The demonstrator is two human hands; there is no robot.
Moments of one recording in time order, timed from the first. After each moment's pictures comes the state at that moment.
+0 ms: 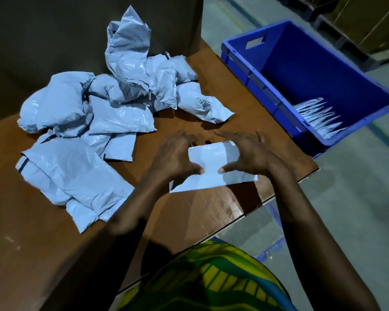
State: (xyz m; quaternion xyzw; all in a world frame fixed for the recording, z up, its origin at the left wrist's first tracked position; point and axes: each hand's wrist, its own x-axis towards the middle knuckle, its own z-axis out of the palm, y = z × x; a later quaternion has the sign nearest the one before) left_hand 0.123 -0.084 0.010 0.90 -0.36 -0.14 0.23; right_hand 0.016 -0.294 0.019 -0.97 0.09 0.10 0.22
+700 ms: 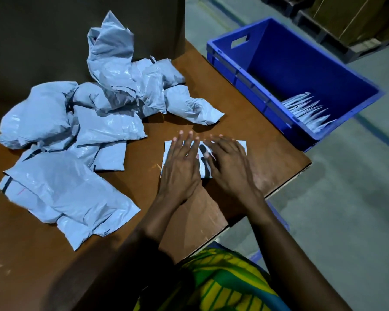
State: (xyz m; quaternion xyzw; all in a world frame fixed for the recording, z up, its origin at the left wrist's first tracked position) left_hand 0.100 -0.095 -0.058 0.86 -0.44 0.02 0.26; right_hand 0.013 -0.244 -0.048 -0.96 0.14 -0.19 0.17
